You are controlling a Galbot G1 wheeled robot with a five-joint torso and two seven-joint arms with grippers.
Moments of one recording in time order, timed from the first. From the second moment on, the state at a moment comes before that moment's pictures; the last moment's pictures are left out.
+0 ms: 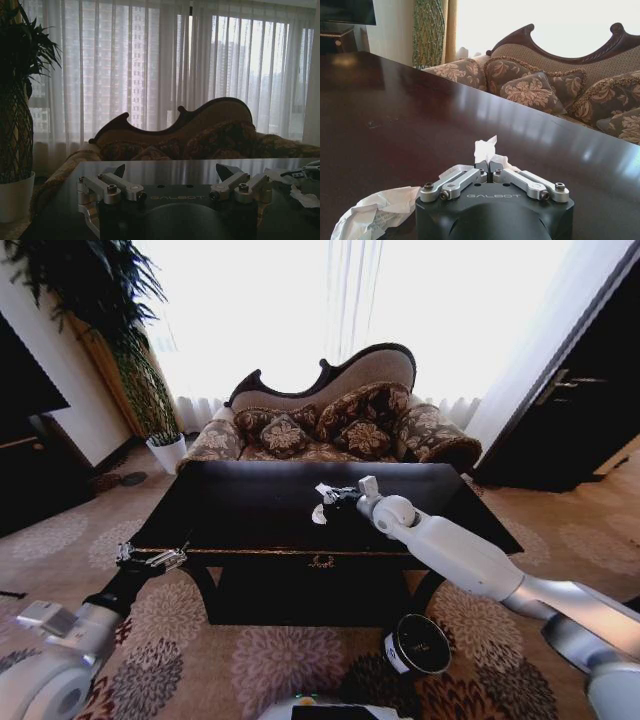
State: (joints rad) left arm 1.95 -0.91 -1.10 -2.38 -0.87 0.01 0.04; right arm -0.18 0.84 -0.52 1.59 1.00 -0.43 0.17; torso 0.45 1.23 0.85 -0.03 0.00
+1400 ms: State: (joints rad) left arm 1.95 -0.91 -1.10 -2.38 -0.87 0.01 0.04; right arm -1.26 0.69 0.66 2.06 1.01 -0.37 0.13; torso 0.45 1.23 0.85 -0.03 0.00
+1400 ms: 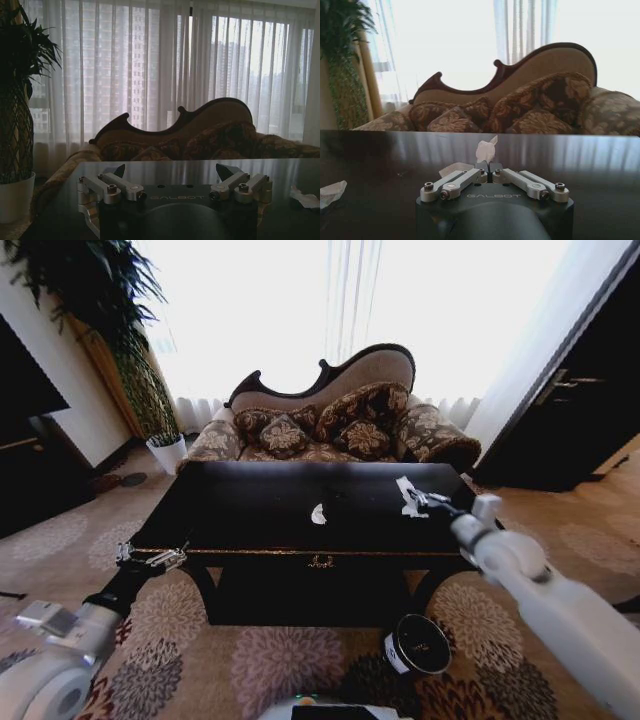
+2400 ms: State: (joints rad) left arm 1.95 -0.91 -1.10 -2.38 -0.87 0.01 0.04; right arm -1.70 1.24 0.95 2.13 0.79 -0.18 0.01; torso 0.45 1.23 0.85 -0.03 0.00
